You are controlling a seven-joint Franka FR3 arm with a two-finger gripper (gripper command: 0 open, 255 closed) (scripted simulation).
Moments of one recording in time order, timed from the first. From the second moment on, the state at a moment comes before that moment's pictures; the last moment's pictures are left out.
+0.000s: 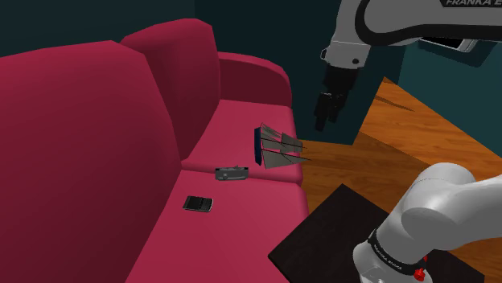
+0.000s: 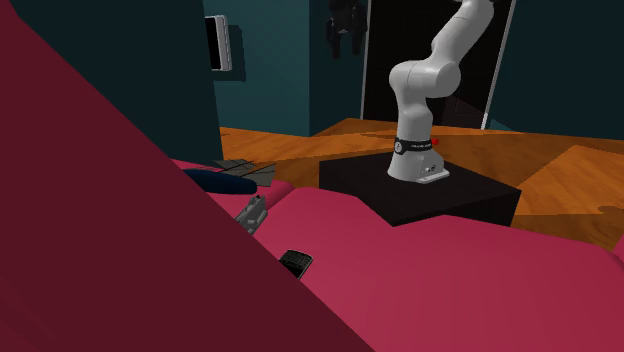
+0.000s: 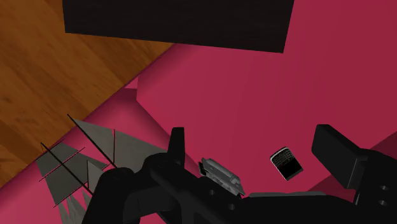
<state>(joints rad) 0.00 -0.78 0.02 -2.43 0.10 1.59 -0.09</state>
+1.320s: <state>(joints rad) 0.11 -0.25 0.22 -2.45 0.14 2.18 -0.06</state>
